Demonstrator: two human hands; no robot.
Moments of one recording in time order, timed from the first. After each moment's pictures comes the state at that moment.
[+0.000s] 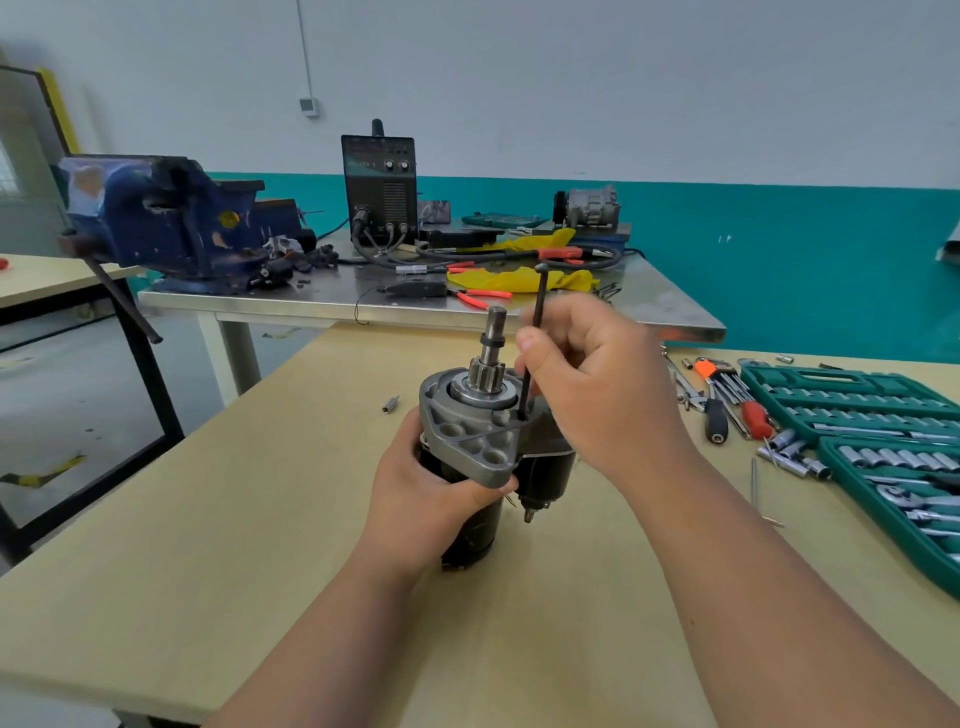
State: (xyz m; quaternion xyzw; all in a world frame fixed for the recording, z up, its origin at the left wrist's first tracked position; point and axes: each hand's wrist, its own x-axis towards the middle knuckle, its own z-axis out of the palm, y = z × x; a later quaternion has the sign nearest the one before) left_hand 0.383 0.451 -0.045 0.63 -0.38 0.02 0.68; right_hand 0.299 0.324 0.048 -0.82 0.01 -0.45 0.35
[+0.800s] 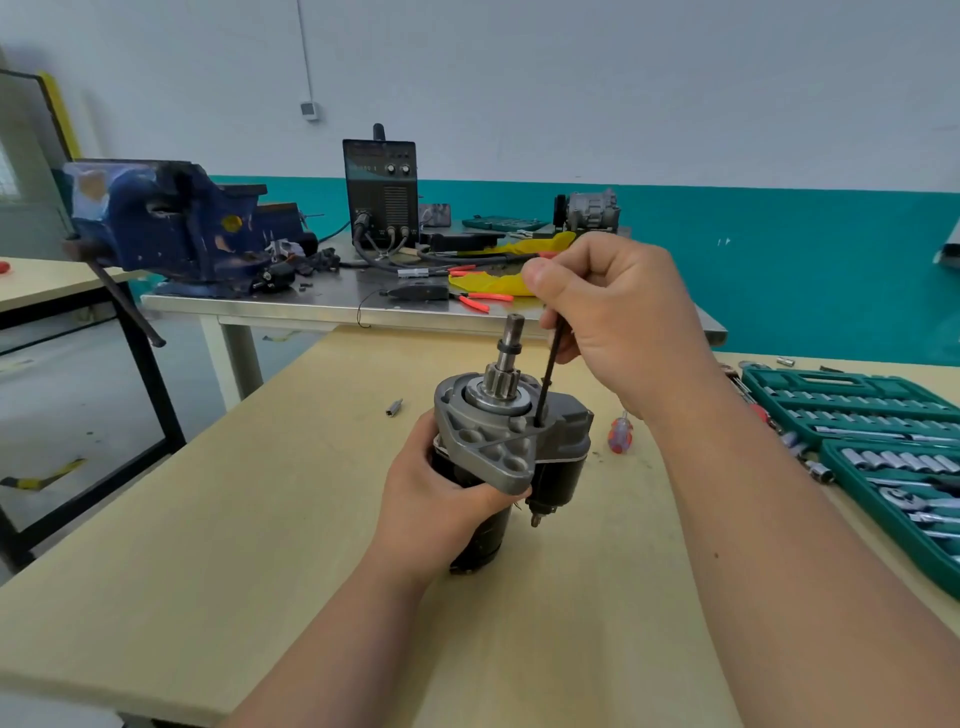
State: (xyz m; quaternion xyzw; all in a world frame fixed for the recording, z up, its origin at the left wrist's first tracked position) left_hand 0.383 0.450 -0.047 0.65 -0.36 -0.01 0.68; right_hand 0.305 0.320 0.093 -0.79 0.02 -0.41 0.45
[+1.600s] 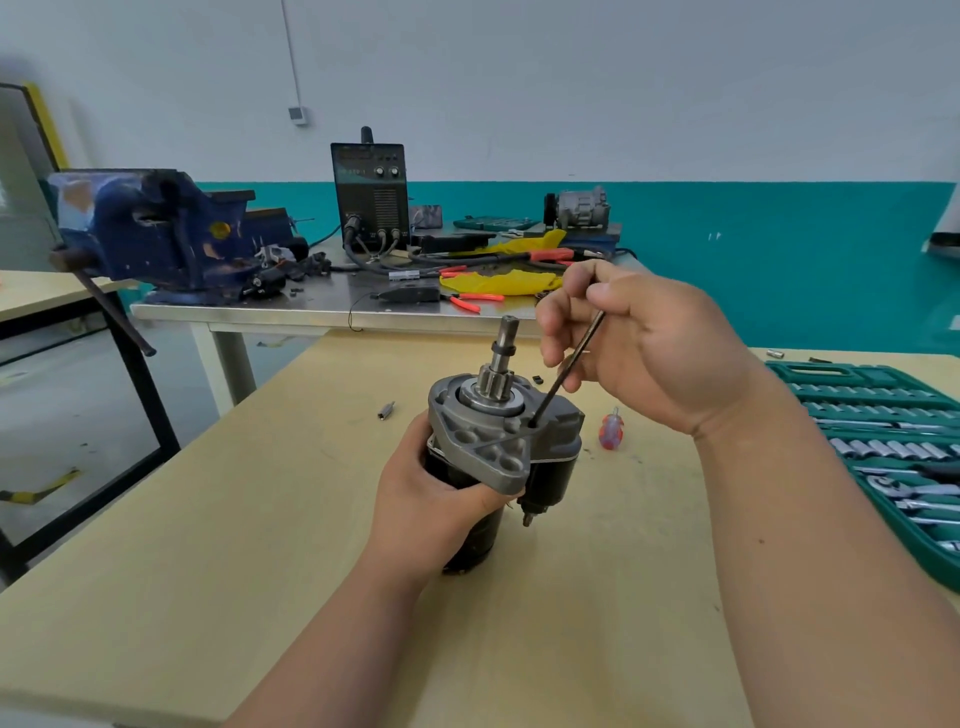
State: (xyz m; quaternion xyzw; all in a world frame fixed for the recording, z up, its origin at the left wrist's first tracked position) left_hand 0.376 0.447 -0.043 0.65 -0.35 0.00 0.67; right_hand 0.290 0.283 0.083 -0.68 -0.09 -0.16 0.71
